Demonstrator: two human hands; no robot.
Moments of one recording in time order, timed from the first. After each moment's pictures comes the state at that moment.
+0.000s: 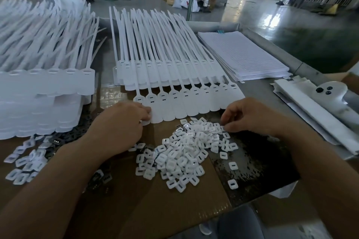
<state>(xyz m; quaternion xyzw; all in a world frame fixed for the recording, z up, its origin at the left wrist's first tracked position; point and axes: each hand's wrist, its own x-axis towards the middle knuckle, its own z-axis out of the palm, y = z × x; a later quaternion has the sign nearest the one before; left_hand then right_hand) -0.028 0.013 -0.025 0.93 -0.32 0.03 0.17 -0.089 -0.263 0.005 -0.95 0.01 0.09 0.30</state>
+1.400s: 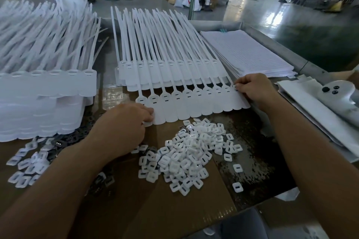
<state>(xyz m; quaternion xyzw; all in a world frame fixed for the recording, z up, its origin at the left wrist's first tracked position) -0.023 0.013 -0.021 0.94 -0.31 0.01 0.16 -0.016 -0.297 -0.013 -0.87 0.22 -0.12 0.43</state>
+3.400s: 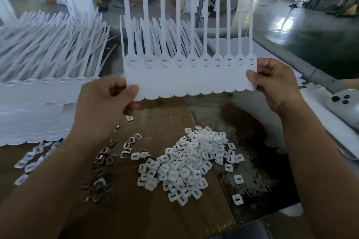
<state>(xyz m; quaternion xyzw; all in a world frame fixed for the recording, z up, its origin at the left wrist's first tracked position) -0.029 0.016 0.009 0.79 -0.05 0.11 0.59 -0.030 -0.298 0.017 -0.76 0.09 -0.23 0.60</state>
